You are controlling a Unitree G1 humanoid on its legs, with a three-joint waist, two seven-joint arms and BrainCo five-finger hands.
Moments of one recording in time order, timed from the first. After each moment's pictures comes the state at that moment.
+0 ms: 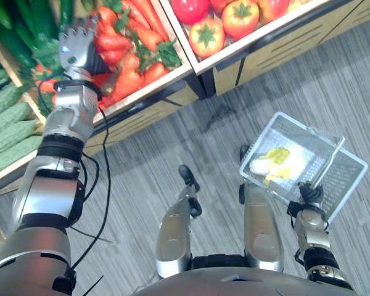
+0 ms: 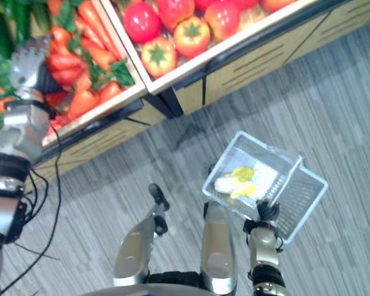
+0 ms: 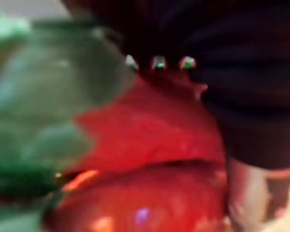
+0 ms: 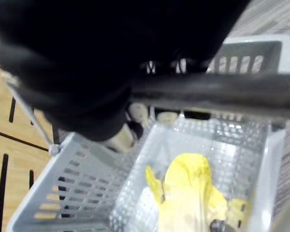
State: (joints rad) left arm -1.03 0.76 -0.20 0.73 0.77 0.00 0.39; right arm -0.05 -0.10 -0.29 0.51 0.01 -0.08 -0.37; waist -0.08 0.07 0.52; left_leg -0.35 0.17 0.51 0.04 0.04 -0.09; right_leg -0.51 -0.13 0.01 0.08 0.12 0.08
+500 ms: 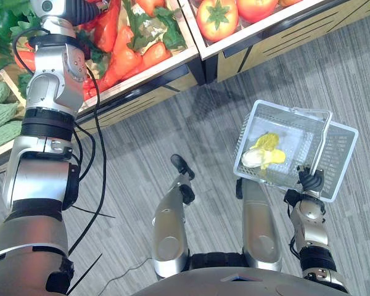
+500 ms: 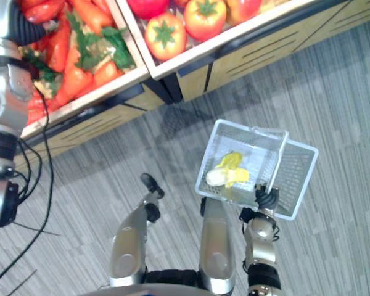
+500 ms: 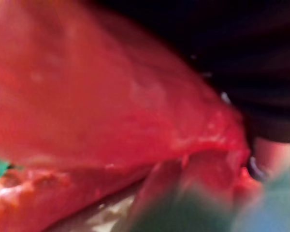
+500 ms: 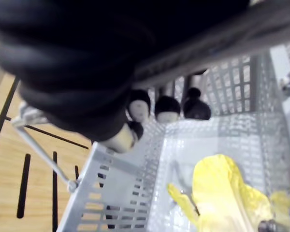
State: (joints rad) left arm -1.03 0.75 -0.18 0.55 0.81 0.02 0.37; right arm 0.02 -0.06 -0.26 0.36 0.03 -0.10 -0.37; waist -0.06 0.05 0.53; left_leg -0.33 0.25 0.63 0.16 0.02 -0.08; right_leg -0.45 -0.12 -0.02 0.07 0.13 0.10
